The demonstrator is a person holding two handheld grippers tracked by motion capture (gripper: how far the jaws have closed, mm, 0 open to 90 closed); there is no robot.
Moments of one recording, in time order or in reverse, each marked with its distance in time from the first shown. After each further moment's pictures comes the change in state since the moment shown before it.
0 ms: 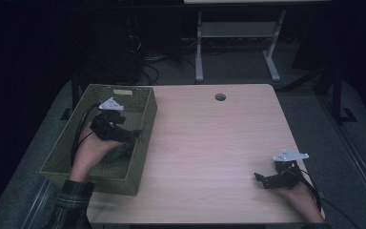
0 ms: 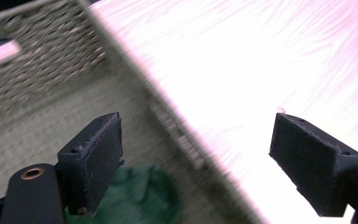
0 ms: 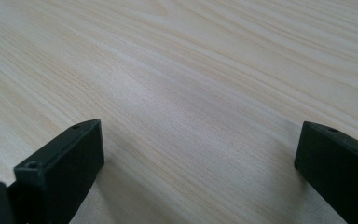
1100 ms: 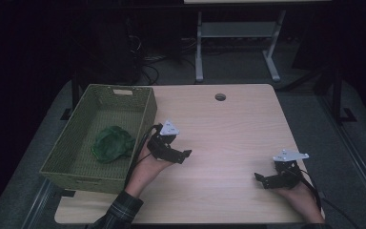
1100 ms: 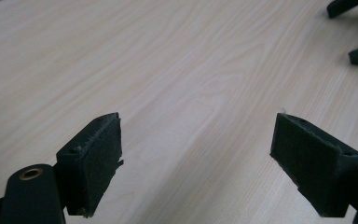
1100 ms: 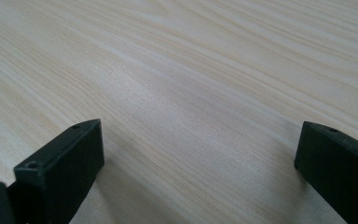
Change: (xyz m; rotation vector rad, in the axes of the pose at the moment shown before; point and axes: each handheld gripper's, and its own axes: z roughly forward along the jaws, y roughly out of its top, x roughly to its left) left arm -0.103 -0.007 0.112 -0.037 -0.118 0.111; right arm 0.000 0.000 0.000 0.000 0.000 -0.001
